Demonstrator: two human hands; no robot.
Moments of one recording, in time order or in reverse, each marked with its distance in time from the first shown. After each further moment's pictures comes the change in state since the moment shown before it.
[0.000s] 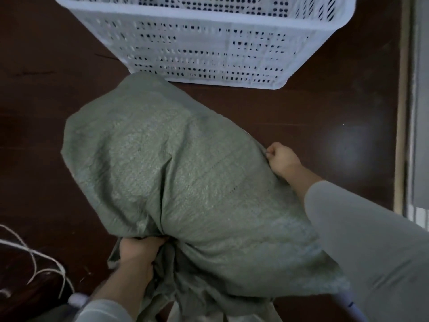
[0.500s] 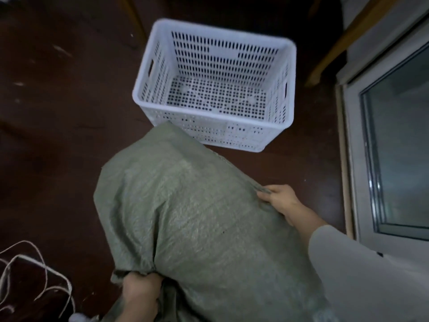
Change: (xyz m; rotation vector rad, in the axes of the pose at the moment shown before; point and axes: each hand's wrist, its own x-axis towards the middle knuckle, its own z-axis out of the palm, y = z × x) left_hand -0.130 0.005 -0.088 -0.029 0.116 0.071; right_hand -0.190 -0.053 -0.118 0.432 -0.026 0.015
